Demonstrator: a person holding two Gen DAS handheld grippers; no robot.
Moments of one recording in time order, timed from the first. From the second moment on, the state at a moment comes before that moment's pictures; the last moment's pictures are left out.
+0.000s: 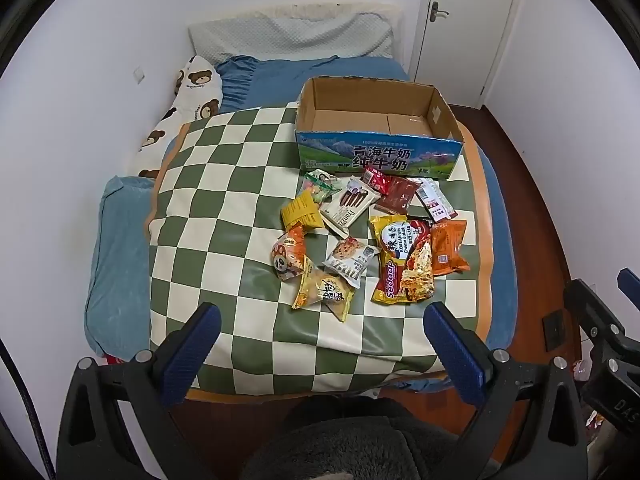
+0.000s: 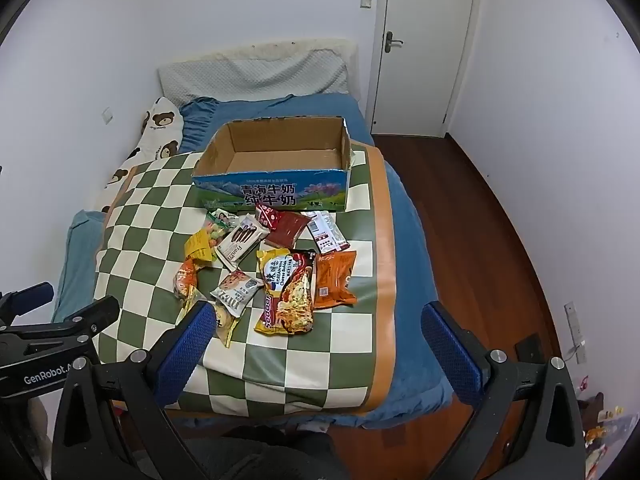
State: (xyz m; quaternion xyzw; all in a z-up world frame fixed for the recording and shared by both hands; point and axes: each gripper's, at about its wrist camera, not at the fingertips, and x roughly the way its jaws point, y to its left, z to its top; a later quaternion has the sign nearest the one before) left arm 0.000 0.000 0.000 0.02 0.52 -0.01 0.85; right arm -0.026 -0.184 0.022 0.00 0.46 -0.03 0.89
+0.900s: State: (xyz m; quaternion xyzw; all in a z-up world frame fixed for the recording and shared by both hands) left arm 0.003 0.003 0.003 0.02 0.52 -0.01 0.85; right arm -0.026 -0.176 0.022 0.00 0.46 -0.03 0.89
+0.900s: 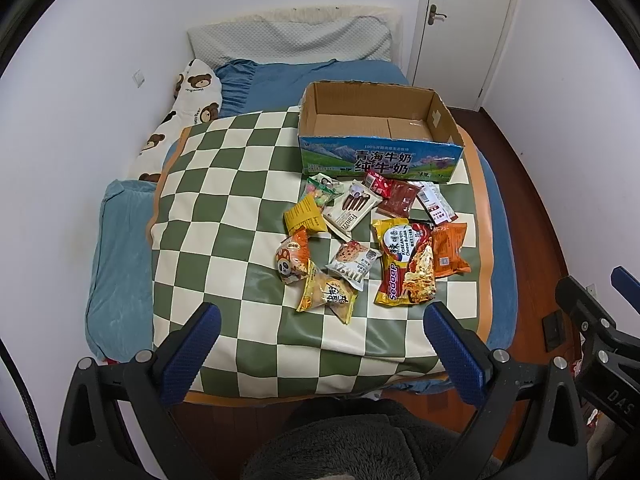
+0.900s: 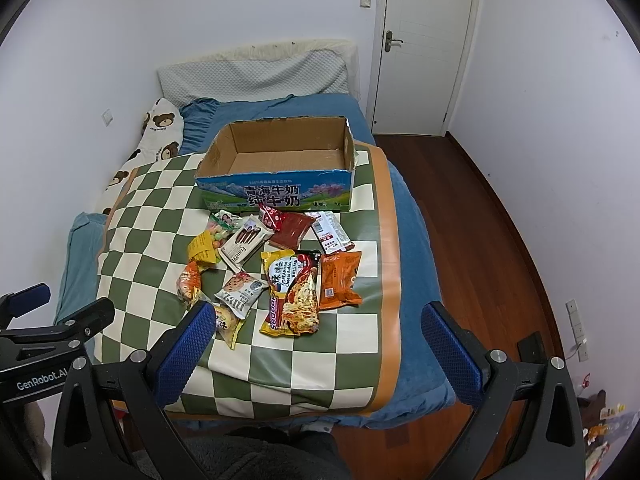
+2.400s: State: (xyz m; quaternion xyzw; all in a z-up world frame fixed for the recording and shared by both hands) left arm 0.002 0.006 0.021 0.01 0.52 -0.01 0.86; right arm -0.027 -0.178 0.023 0.02 0.46 -0.02 0.89
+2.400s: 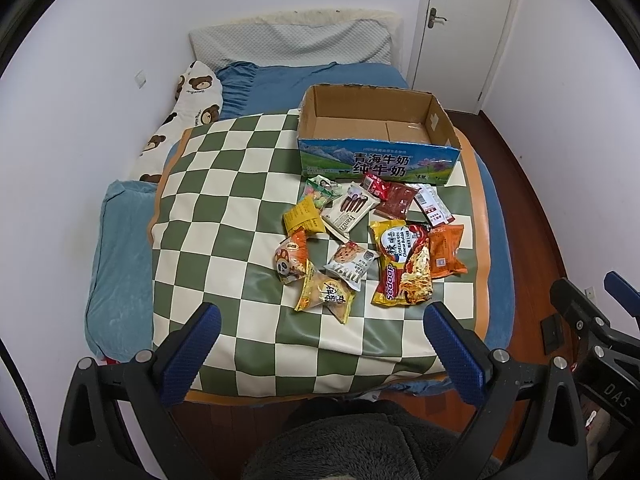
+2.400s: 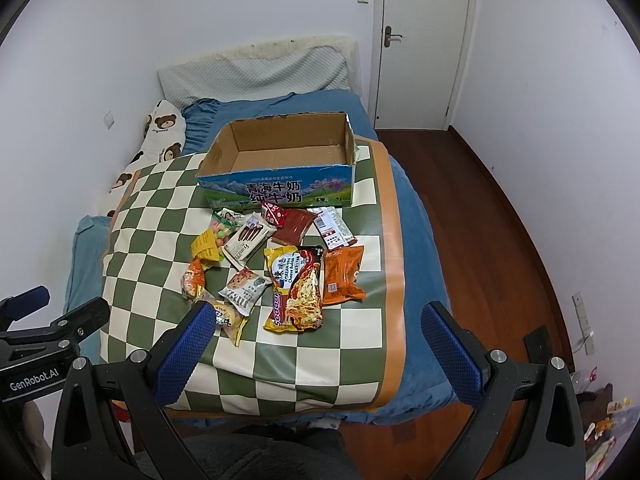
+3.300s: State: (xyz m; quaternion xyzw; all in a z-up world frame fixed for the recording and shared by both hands) left arm 0.032 -0.001 -0.005 0.02 0.52 0.01 0.85; right arm -0.009 -0.190 0.007 0.05 0.47 -0.02 0.88
